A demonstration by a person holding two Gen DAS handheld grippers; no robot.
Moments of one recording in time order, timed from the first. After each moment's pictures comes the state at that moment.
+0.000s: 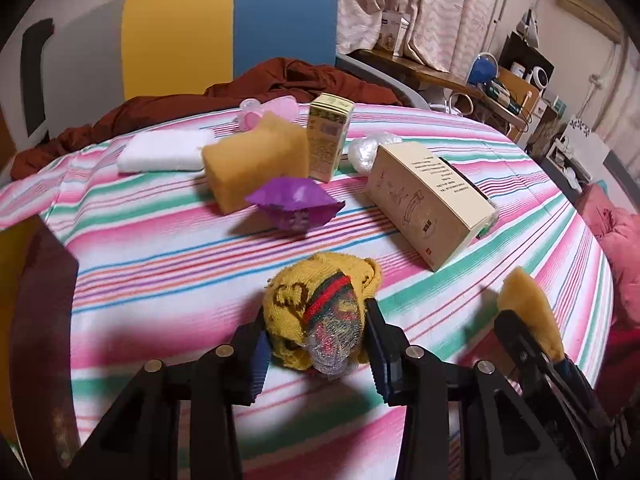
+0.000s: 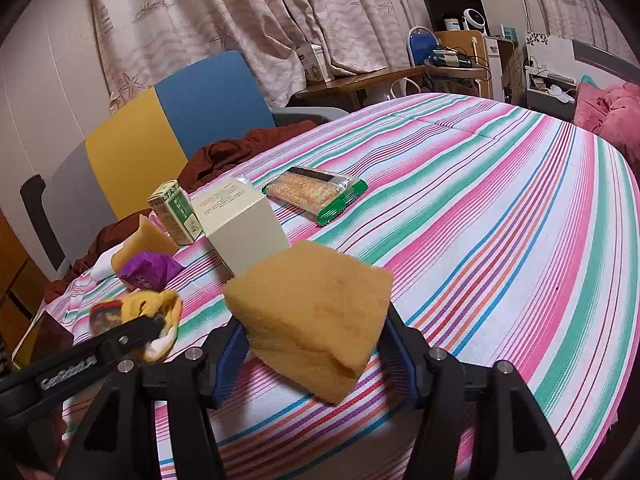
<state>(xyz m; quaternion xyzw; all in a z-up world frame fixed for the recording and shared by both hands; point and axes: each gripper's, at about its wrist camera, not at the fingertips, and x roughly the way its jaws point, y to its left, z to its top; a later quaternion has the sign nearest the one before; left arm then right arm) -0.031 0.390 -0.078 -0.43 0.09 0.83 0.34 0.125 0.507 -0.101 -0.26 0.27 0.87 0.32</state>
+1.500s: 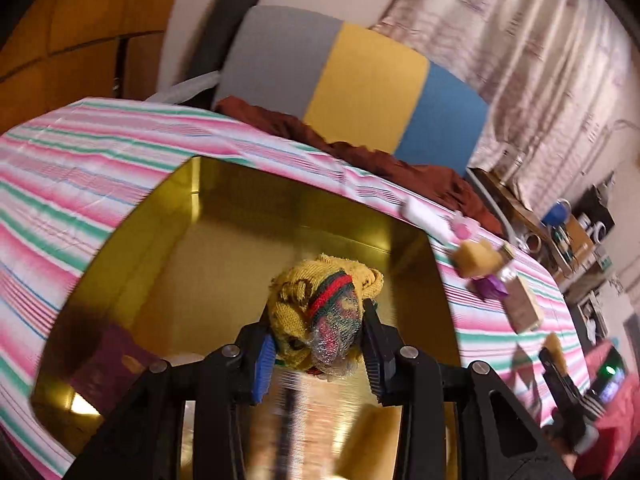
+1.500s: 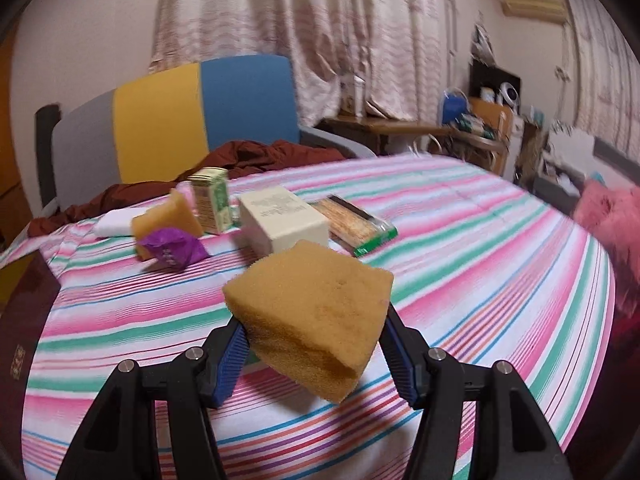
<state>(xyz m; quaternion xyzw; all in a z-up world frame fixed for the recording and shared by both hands) -0.054 0.075 -0.032 -0.40 -0.11 0.89 0.18 0.098 0.451 -0.075 -0.27 0.10 0.90 0.33</state>
